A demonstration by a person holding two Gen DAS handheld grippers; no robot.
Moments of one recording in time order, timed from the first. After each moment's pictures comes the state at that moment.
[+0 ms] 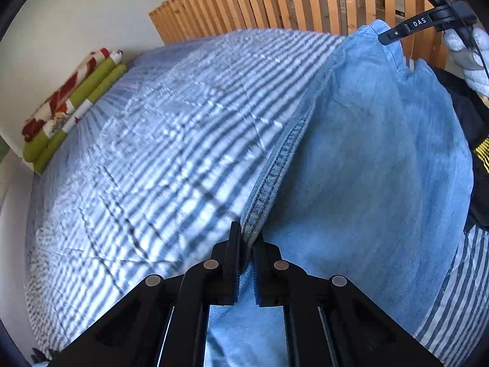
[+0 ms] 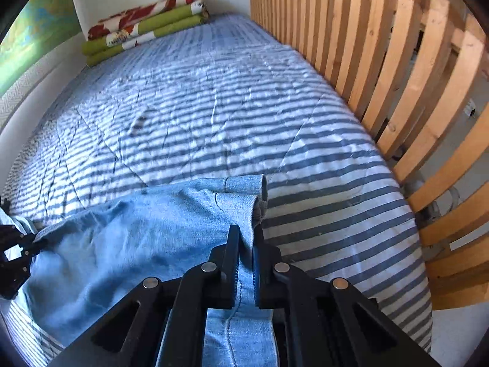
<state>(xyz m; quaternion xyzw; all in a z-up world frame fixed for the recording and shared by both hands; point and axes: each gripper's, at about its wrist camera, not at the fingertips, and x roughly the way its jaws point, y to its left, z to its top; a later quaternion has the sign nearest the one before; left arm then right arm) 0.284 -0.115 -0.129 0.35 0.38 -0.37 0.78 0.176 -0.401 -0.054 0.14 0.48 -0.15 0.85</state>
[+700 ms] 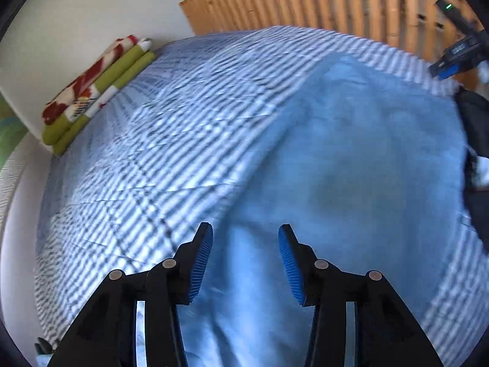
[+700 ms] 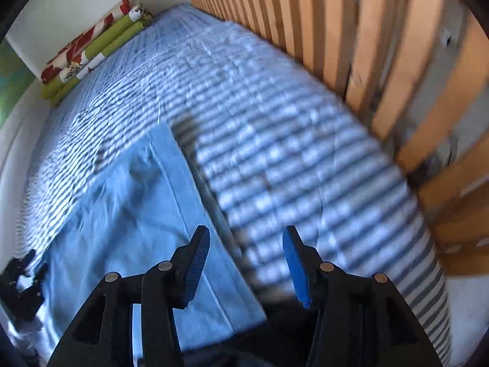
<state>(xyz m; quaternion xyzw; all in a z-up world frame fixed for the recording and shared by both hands) 0.340 -0.111 -0.126 0.34 0.40 -0.33 0.79 0.163 -0.462 -0.099 0.29 0.54 -0.19 0.77</state>
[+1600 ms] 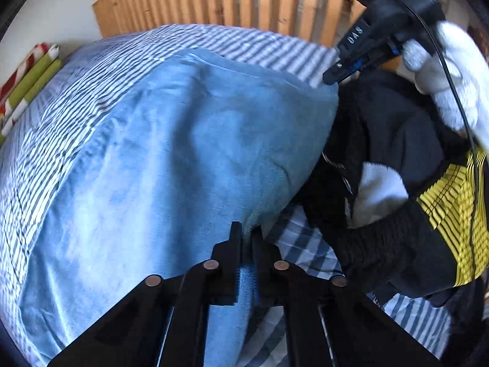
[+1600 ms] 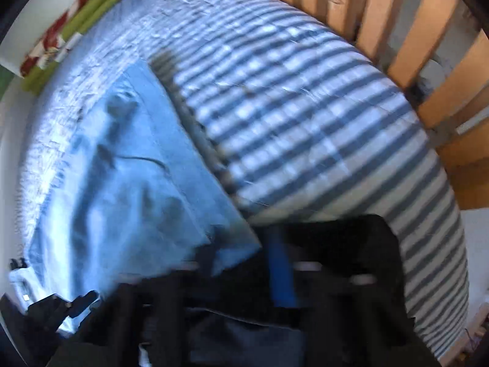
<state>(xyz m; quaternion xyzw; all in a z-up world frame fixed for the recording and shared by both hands) 0.243 -0.216 -0.156 0.28 0.45 -0.48 0.70 0.149 -0.417 -0.108 0.31 0.58 -0.20 0.72</state>
